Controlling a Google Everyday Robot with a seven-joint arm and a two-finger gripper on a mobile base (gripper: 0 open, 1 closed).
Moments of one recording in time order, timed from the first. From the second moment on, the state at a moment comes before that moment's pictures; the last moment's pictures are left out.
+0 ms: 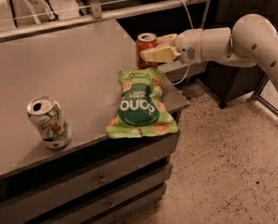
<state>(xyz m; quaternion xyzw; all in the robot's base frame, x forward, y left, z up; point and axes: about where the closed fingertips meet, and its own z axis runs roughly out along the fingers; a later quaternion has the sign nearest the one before) 0.673 -0.061 0.915 -0.43 0.66 0.34 0.51</state>
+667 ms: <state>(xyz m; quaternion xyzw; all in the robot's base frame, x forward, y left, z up) 0.672 -0.056 0.914 -0.43 0.66 0.35 0.51</state>
